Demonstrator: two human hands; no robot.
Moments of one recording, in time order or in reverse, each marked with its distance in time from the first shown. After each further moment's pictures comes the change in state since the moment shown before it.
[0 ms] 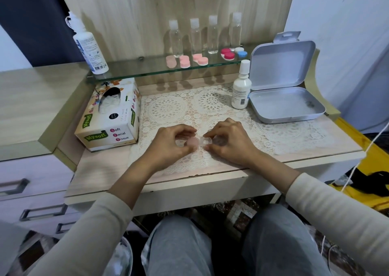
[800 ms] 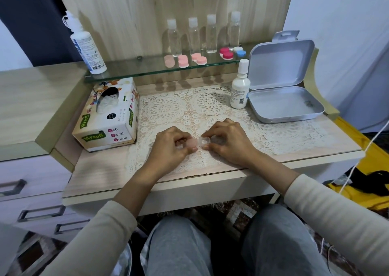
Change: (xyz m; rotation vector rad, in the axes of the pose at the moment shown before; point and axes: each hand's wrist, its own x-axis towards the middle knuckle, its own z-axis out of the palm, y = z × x) left_hand -0.004 -0.003 0.012 0.143 0.124 0.023; right_hand 0.001 0.003 0.001 0.002 -0.006 -0.027
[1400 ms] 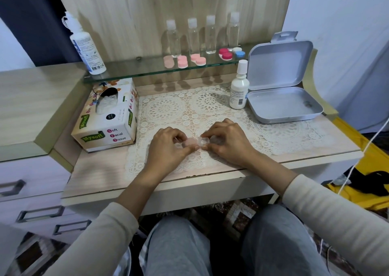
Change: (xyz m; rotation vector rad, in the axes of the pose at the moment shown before) left_hand 0.000 -0.002 0.006 0.128 0.119 -0.067; right_hand 0.001 -0.003 -0.001 -0.010 -0.007 0.022
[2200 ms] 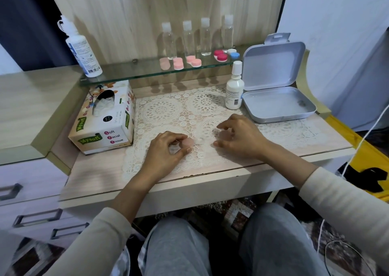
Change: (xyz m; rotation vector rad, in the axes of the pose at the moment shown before) left_hand -0.006 -0.010 -0.002 -0.145 -0.095 0.082; right_hand -0.005 0.001 -0.040 -0.211 -0.191 0.248
